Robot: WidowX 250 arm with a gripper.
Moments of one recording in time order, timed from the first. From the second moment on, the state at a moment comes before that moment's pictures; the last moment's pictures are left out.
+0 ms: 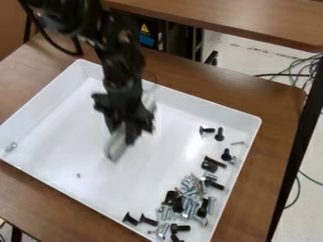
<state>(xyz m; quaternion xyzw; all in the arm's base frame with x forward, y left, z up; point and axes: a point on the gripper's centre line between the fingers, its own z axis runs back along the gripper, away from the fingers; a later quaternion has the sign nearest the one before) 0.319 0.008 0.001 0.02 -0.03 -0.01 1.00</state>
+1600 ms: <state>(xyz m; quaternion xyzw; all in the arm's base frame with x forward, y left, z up) 0.362 -0.121 -0.038 0.00 0.00 -0.32 0.95</state>
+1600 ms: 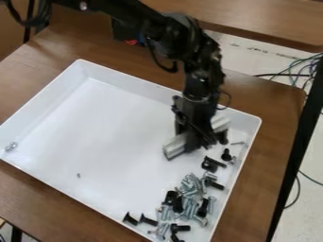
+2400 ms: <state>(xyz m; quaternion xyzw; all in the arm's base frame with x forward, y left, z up) 0.320 -0.133 -0.046 0.02 -0.02 -0.40 0.91</state>
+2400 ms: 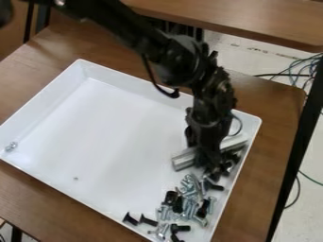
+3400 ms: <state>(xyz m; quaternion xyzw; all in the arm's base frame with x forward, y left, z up) 0.300 -0.082 0.004 0.03 -0.08 -0.35 0.93</state>
